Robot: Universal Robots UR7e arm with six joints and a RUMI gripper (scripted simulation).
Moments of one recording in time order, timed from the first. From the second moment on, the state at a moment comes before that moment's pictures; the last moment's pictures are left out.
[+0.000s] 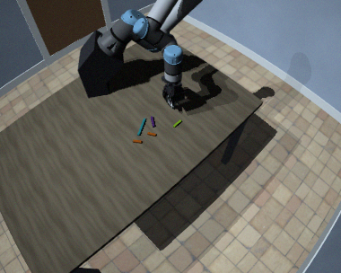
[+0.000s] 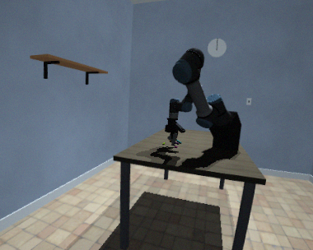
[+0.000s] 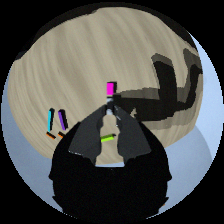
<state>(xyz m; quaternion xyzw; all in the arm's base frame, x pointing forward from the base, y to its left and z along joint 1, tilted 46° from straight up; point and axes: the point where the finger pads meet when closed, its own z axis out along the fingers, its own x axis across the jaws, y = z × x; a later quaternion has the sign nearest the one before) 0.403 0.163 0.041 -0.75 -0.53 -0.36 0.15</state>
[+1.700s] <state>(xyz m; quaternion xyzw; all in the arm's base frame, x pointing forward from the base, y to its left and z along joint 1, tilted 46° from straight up) 0.407 0.170 0.032 -0.75 -0.53 -0.36 0.15</state>
